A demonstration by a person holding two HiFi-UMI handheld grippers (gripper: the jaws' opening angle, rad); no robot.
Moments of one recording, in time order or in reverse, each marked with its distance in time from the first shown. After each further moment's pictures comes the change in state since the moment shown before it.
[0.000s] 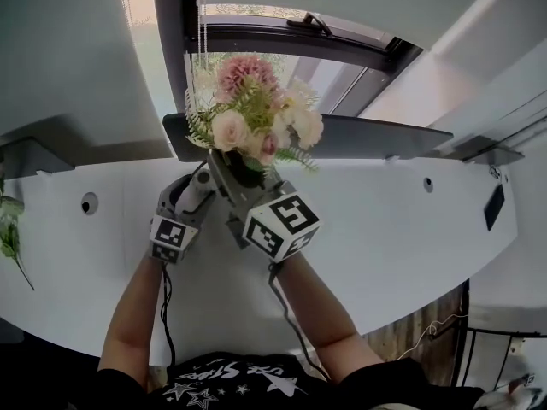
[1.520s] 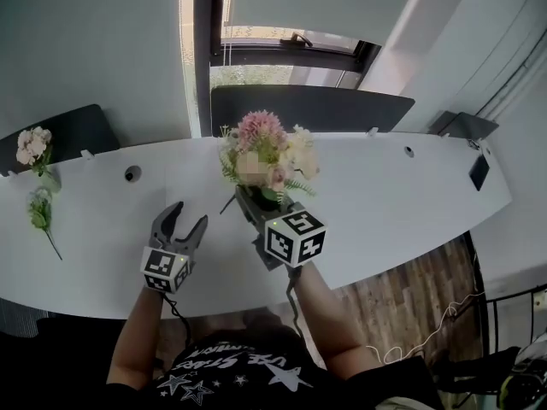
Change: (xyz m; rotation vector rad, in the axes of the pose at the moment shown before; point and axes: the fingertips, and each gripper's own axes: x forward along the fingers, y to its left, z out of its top) left arm -0.281 -0.057 0.006 -0.095 -0.171 0.013; right arm -0.128 0.186 -0.076 -0.027 0.185 -0.147
